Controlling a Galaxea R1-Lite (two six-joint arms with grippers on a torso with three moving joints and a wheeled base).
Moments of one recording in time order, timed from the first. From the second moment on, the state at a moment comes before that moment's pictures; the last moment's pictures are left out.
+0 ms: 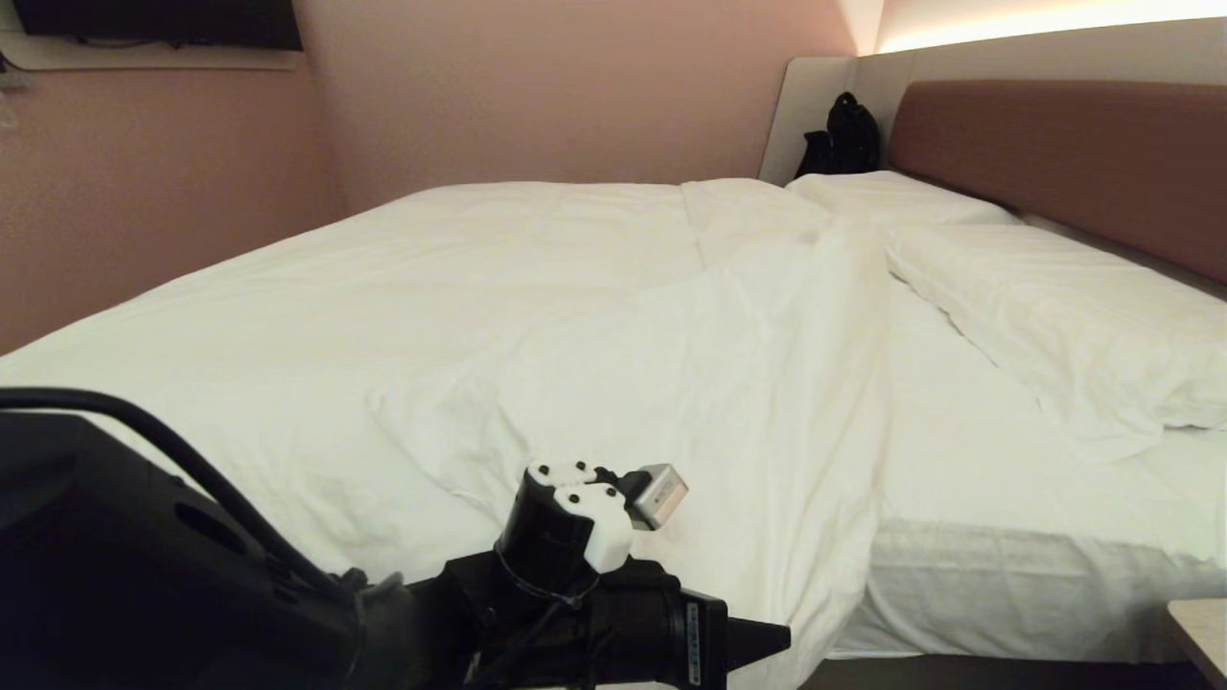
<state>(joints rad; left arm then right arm) -0.89 1.94 -0.73 -0.78 -0.43 -0.60 -0.01 0.00 0.00 -0.01 -0.01 0.00</state>
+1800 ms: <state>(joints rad) -0.36 1.50 -0.52 -0.78 0.00 -0.35 -0.01 0.00 0.00 -0.01 -0.01 0.00</state>
